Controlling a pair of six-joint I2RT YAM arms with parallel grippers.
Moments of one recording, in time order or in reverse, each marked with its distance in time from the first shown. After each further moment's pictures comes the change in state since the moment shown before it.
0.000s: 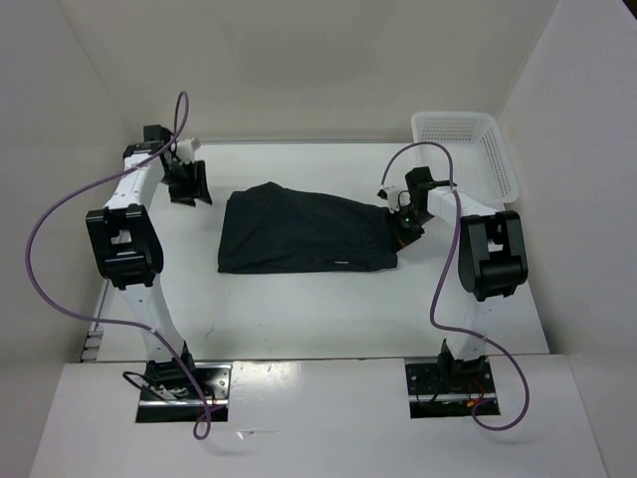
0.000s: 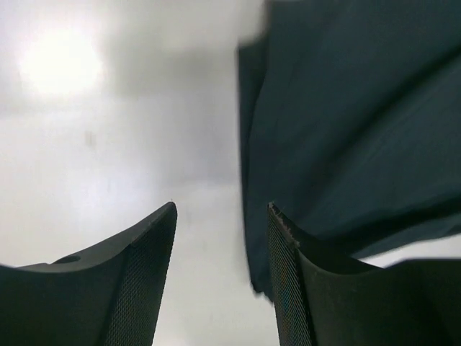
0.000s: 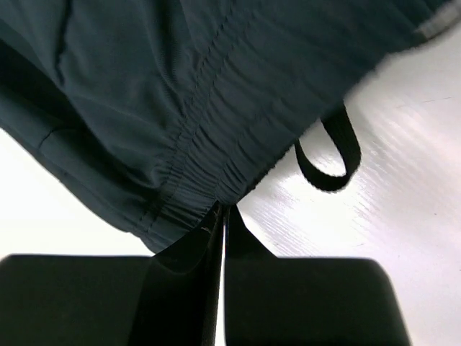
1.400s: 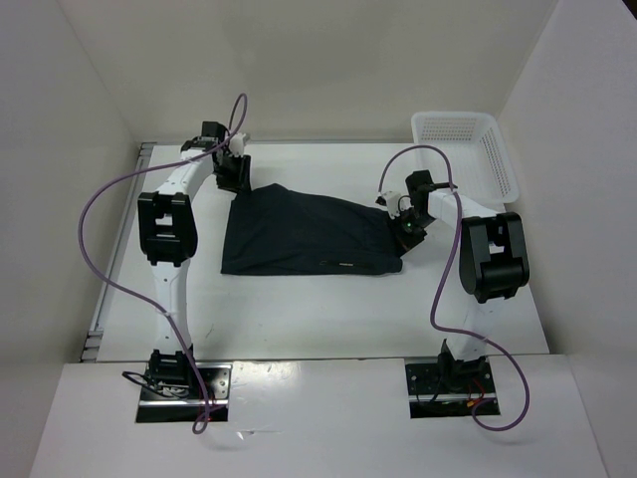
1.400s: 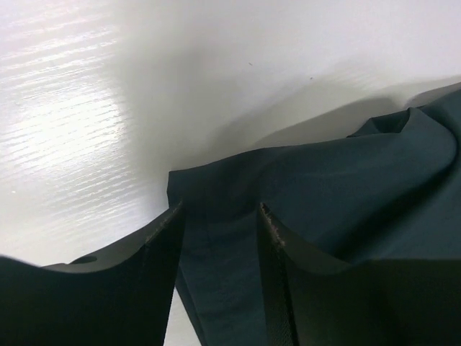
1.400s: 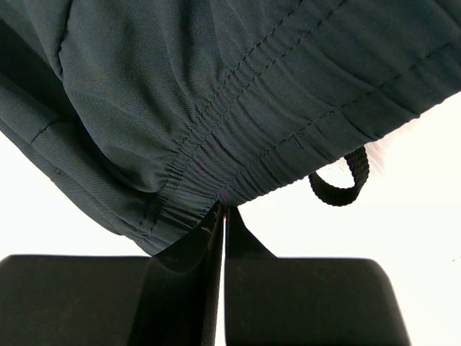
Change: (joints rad) left arm -0.210 0.349 0.360 0.167 0.002 0.000; right arm 0.000 -0.005 -0.023 -0.051 0.032 -0.143
